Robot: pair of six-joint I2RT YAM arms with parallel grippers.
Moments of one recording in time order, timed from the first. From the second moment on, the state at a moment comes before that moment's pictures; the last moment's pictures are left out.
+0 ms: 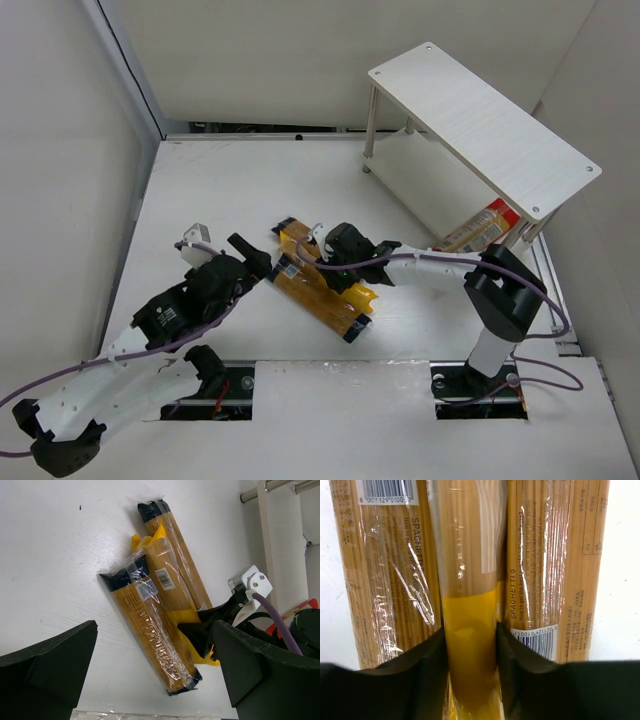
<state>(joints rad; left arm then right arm) -0.84 0.63 0.79 -0.85 -0.62 -1.19 0.90 1.73 1.05 -0.23 -0.02 0.02</state>
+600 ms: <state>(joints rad) -0.84 0.65 0.79 -0.81 -0.62 -1.17 0.98 1.56 1.09 -0.41 0.32 0.14</state>
